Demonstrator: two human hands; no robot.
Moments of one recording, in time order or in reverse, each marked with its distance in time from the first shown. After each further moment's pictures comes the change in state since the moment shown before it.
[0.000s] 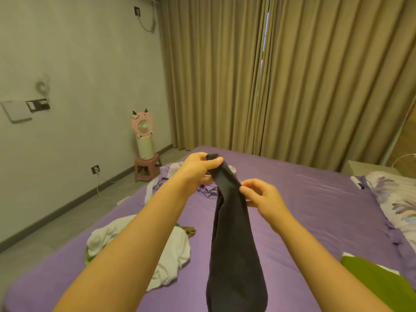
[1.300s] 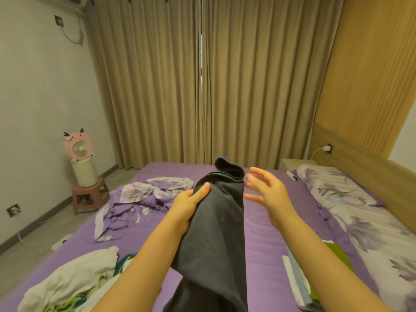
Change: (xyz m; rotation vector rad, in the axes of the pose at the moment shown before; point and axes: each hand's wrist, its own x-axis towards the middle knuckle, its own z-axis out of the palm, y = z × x) left_hand -0.007 -0.044 0.018 -0.123 -0.232 -0.039; right_hand -0.030 -0.035 -0.041 0.294 0.454 0.073
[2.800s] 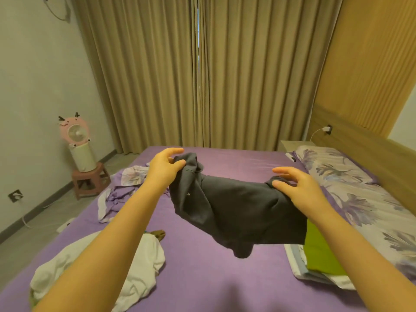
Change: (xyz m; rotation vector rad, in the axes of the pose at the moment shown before) left_hand 0.015 0.023 -0.047 0.626 0.243 0.239; right_hand -0.032 0.014 -0.061 -0.666 0.016 -0.140
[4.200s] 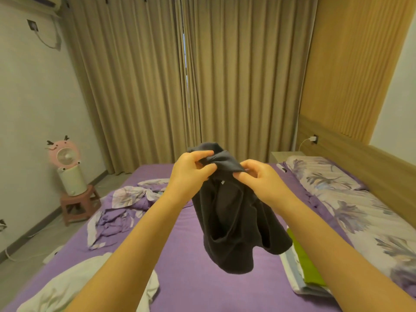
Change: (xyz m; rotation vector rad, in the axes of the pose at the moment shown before) left_hand -0.028 0.078 0.039 -0.084 -0.138 0.307; right_hand 0.017 -0.067 0.009 0.231 -0.152 -0.159
